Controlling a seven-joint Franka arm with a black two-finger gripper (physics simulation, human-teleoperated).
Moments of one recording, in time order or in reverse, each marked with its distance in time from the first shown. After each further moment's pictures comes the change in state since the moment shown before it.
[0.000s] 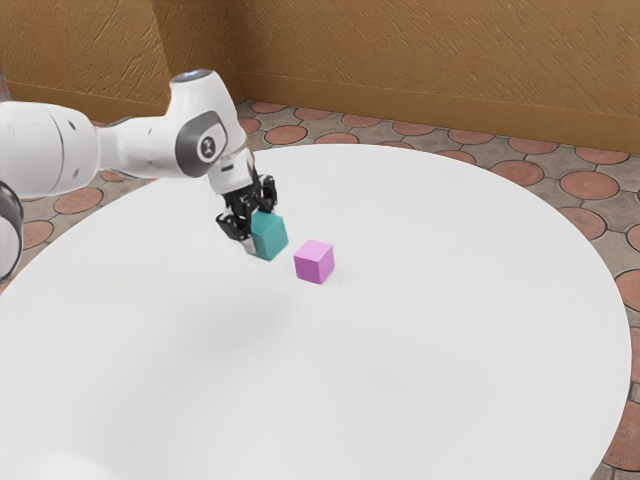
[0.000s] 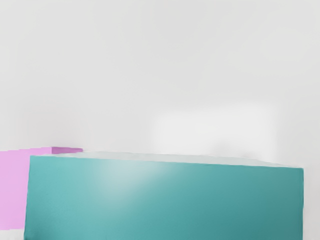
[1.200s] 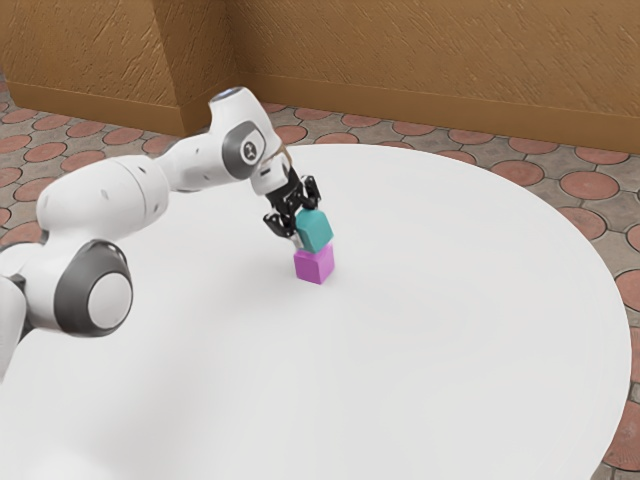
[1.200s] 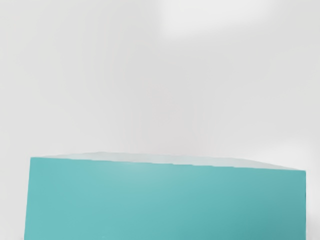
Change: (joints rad) arm -0.039 0.567 0.020 0.767 -0.149 -0.174 0.129
